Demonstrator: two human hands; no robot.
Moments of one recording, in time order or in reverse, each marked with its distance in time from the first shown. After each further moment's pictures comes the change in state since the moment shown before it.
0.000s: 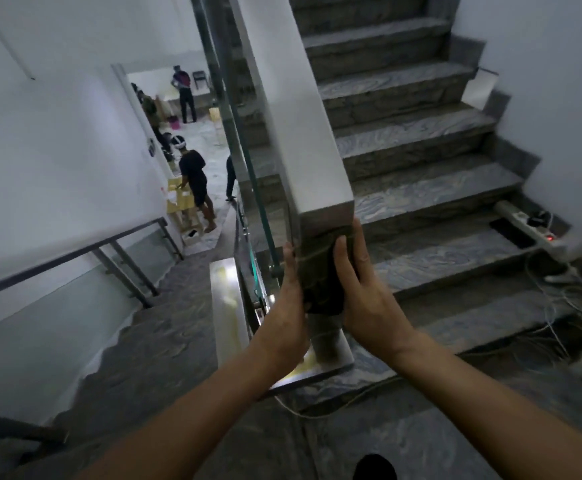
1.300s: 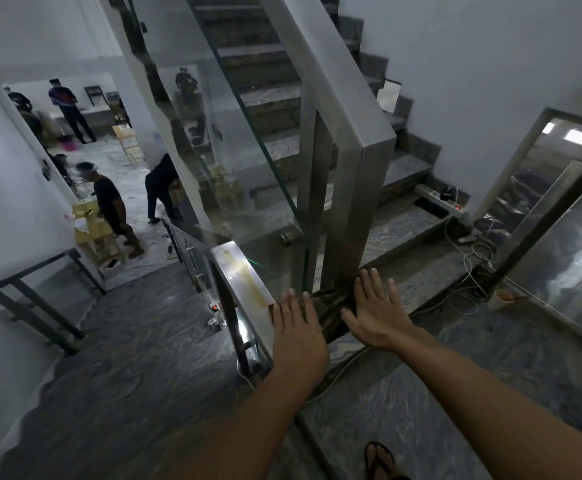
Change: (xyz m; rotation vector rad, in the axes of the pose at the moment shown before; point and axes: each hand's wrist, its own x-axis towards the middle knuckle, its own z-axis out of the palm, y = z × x) left_hand -0.086 -0.093 -0.006 0.892 -0.301 -0.061; right_hand -0.077 -0.065 0.074 -0.475 -0.754 0.922
